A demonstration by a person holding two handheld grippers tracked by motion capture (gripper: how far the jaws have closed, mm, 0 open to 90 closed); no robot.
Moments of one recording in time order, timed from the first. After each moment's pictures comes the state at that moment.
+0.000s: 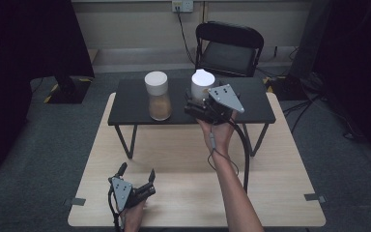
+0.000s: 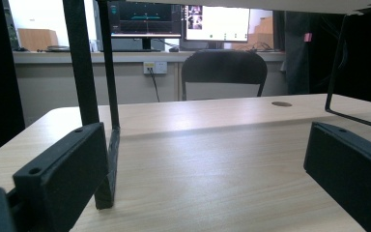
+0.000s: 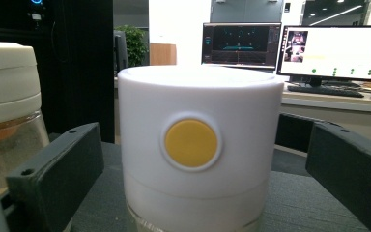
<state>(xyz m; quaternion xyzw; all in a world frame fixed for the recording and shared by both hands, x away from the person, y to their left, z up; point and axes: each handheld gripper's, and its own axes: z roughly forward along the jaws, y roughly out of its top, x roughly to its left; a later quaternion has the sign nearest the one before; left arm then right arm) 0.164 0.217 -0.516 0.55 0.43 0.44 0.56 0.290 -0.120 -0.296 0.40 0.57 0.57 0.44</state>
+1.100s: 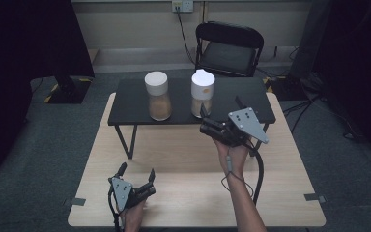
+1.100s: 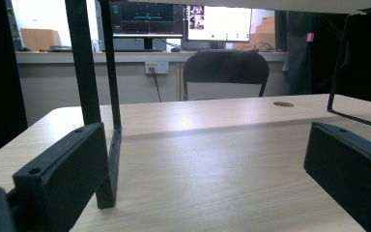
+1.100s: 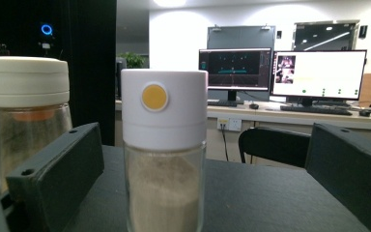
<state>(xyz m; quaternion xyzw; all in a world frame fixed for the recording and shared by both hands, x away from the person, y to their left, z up) 0.163 0.216 -0.516 0.55 0.44 0.44 0.56 0.236 -0.158 -0.329 0.38 0.53 0.60 0.46</state>
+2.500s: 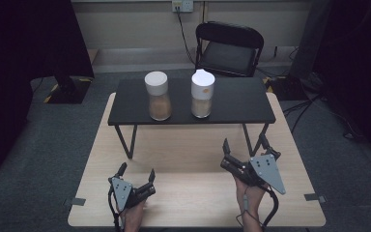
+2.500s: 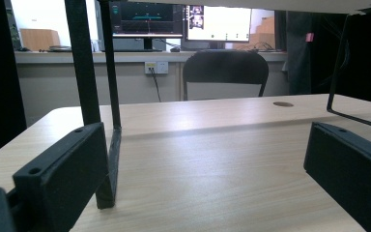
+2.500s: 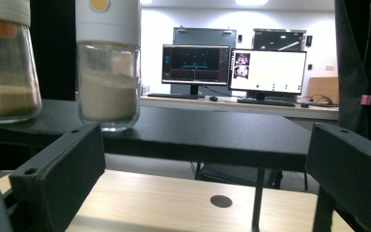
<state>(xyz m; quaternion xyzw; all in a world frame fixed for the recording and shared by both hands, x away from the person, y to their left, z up) 0.163 0.216 -0.516 0.55 0.44 0.44 0.56 0.168 -0.183 -0.403 0.41 0.51 0.56 0.51</state>
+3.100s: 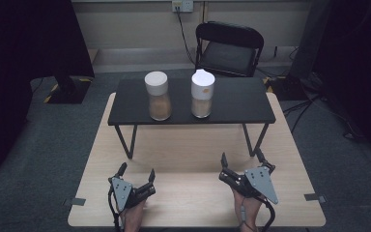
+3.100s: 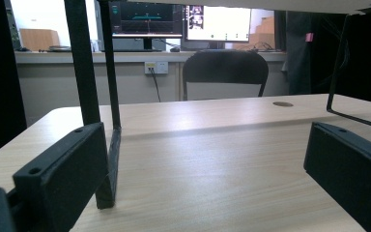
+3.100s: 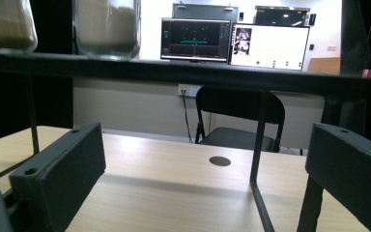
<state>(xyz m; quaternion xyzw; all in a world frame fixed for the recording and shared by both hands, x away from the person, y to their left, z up) 0.164 0.216 -0.516 0.55 0.44 0.44 0.56 0.159 -0.183 -0.438 0.43 0.53 0.53 0.50</state>
